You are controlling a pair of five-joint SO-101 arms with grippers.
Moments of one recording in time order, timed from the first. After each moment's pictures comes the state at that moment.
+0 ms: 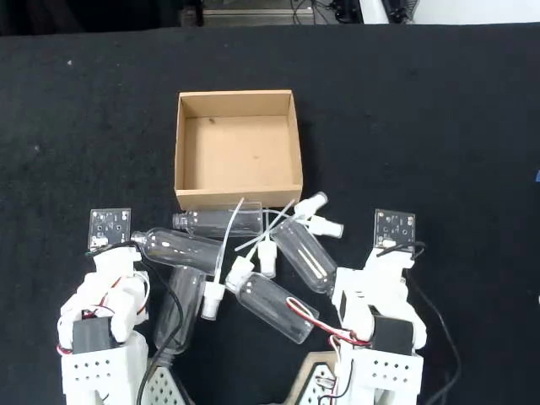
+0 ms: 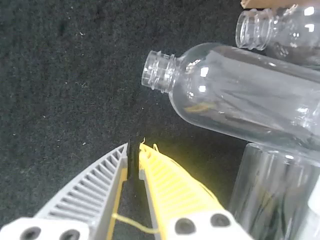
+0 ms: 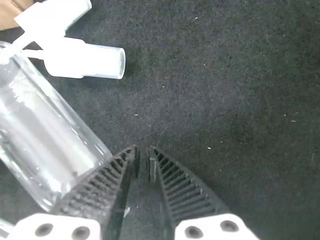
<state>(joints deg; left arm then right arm) -14.1 -103.6 96.1 71.2 -8.1 9.6 -103.0 96.8 74.4 -2.4</state>
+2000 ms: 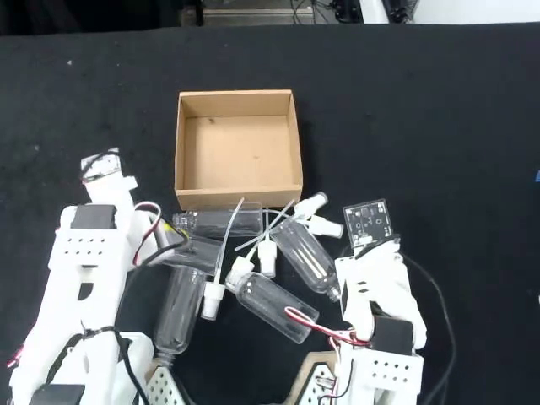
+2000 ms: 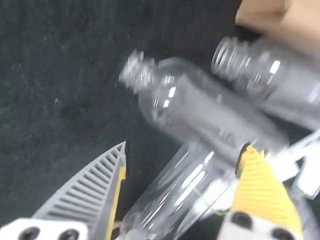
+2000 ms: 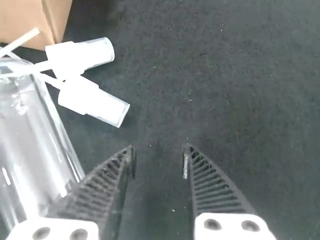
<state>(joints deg) -5.4 -37.0 50.1 74.8 19.0 9.6 -103.0 96.7 61.5 20.1</state>
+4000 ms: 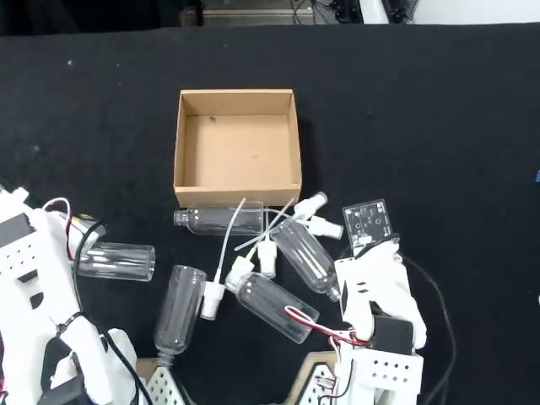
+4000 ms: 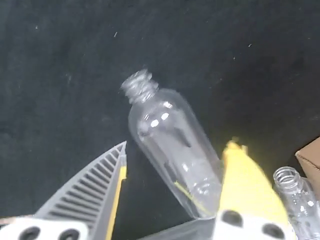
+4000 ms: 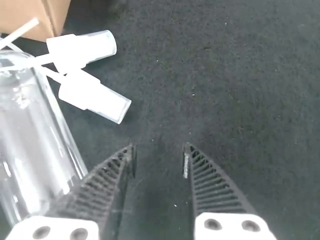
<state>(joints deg) -35.0 -36.4 47.6 72.8 24.6 9.6 -103.0 96.7 62.5 20.1</state>
